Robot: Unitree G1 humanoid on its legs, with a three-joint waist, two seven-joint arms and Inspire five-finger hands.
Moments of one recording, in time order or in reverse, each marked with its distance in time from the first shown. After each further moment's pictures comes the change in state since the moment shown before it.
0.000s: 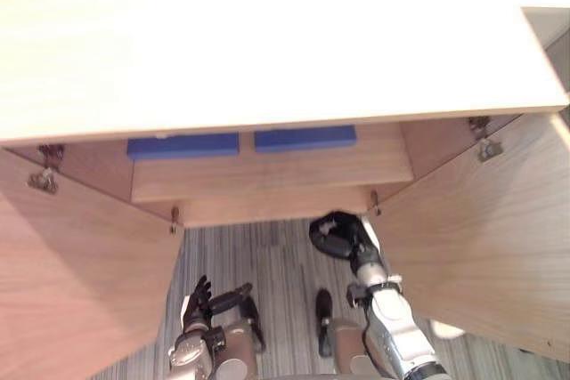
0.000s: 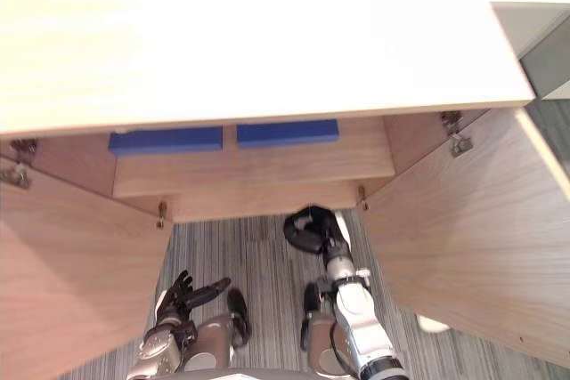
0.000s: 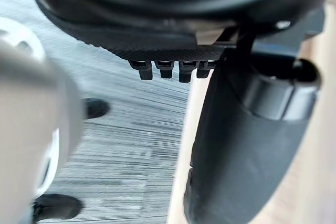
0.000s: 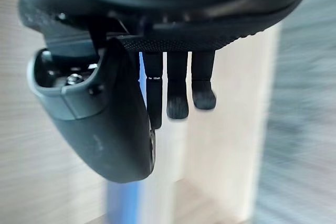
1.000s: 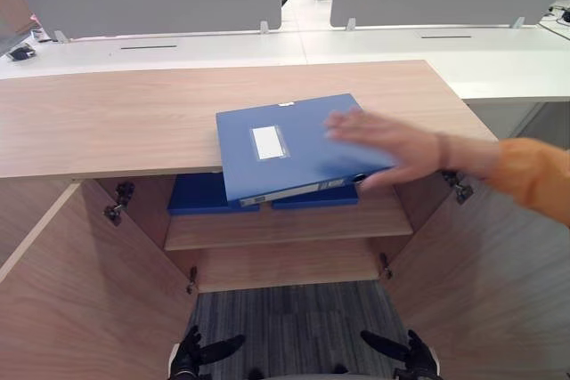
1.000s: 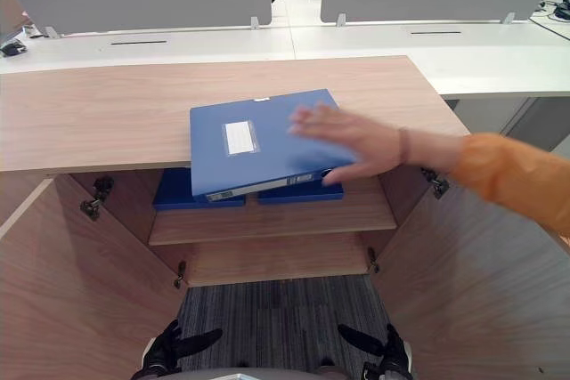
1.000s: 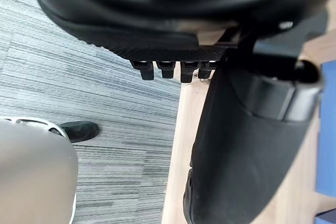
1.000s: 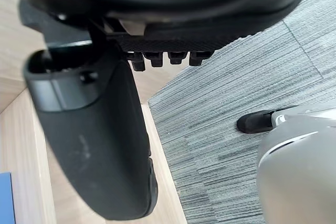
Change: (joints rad) left arm 0.138 0.007 0.040 -0.017 0.093 0.042 -0.017; right arm 0.036 0.008 -0.422 0.438 0.047 0.097 -0.087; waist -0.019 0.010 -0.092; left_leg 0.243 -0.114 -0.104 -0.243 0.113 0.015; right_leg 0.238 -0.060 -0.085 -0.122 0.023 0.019
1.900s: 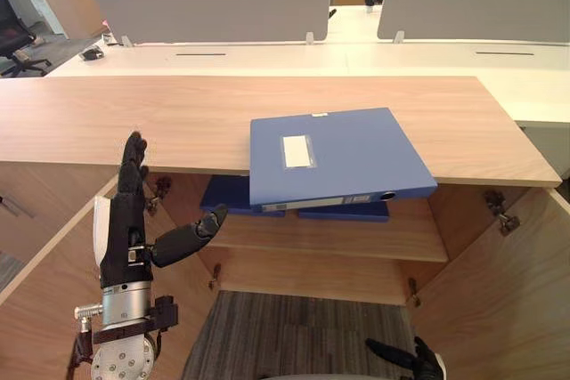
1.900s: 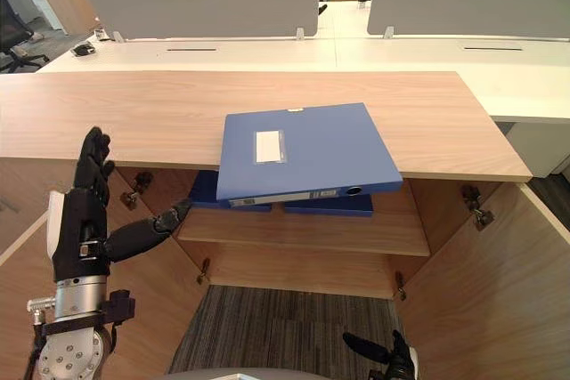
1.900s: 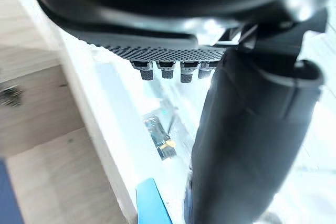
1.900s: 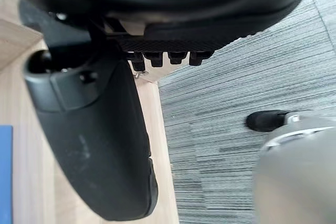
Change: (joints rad) left arm 0.267 0.160 0.016 -1.374 0.365 -0.183 0.116; right arm 0.042 -0.034 0.052 0.018 -0.027 -0.006 -0.005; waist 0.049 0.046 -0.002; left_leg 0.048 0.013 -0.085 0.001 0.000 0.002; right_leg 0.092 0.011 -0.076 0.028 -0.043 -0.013
